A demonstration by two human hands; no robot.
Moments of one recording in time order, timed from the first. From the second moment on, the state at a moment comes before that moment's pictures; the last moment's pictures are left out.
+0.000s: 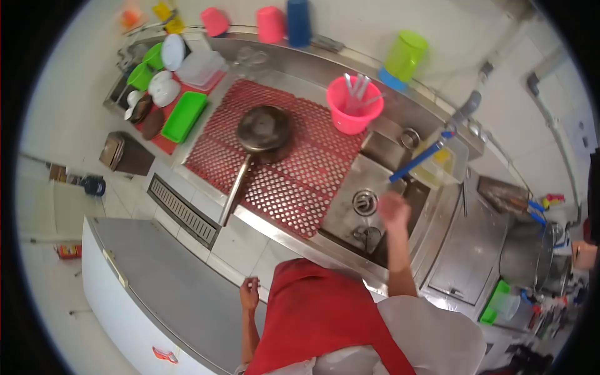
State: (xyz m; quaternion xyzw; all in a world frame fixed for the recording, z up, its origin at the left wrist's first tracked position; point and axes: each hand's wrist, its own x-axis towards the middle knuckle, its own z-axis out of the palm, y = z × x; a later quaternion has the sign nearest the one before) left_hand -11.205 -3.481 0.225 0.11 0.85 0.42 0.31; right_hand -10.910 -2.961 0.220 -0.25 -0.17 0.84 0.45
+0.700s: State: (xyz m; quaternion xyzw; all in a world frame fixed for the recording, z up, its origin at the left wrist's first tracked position) left_hand -11.092 -2.967 0.138 0.27 0.61 0.36 0.66; right_hand -11.043 -2.982 0.210 -0.56 -0.33 0.54 0.53
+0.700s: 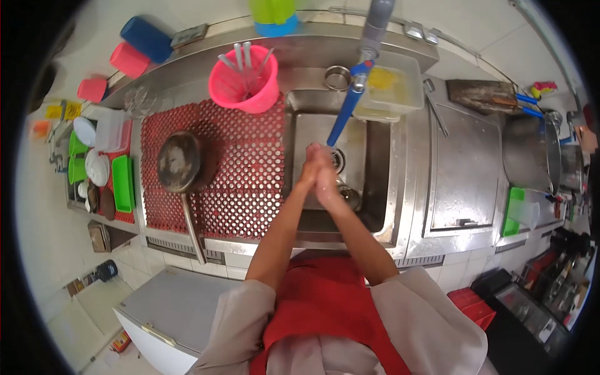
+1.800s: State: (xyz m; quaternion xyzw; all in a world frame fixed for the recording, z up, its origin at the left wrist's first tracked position) left_hand -11.099 -2.951 0.121 0.19 0.38 0.43 0.80; right_hand -10.938 -2.914 0.470 -0.40 -0.68 0.22 0.58
